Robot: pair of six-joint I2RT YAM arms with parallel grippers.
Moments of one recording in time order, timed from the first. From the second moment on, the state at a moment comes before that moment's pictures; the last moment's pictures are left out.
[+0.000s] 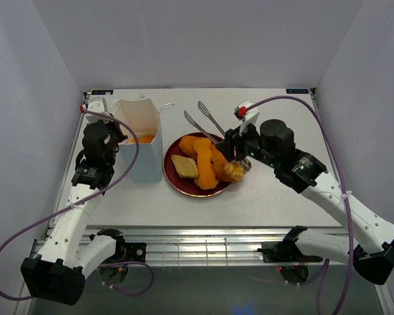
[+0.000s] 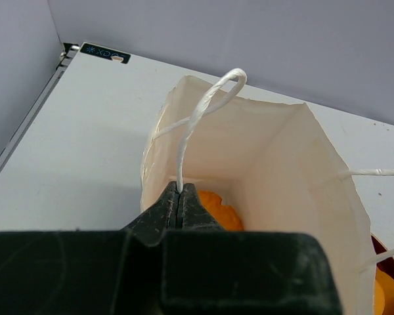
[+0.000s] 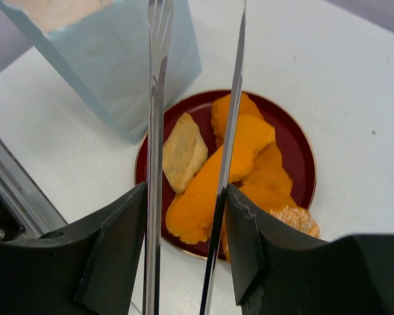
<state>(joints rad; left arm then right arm) -0.20 0.95 0.90 -0.08 -0.32 -0.23 0.78 1.07 1.18 -0.38 -0.05 0.10</state>
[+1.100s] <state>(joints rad) -0.20 0.95 0.90 -0.08 -0.32 -0.23 0.78 1.09 0.83 -0.36 -0.23 0.13</state>
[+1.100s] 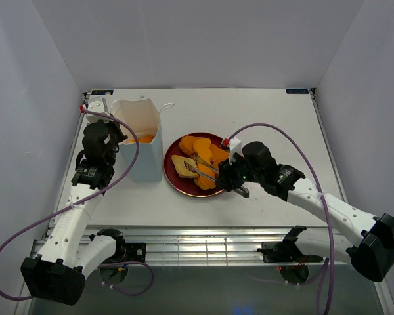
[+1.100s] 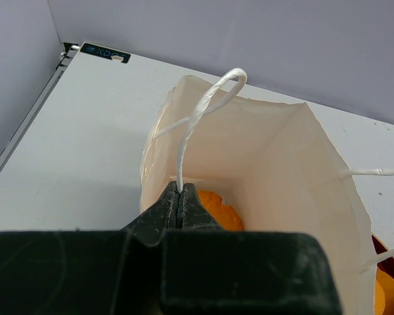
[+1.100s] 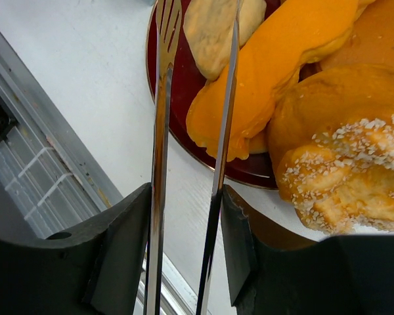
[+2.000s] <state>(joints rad) -0.20 0.96 0.90 -0.08 -0.32 -0.23 0.78 1.07 0.76 -0.42 -0.27 0.07</state>
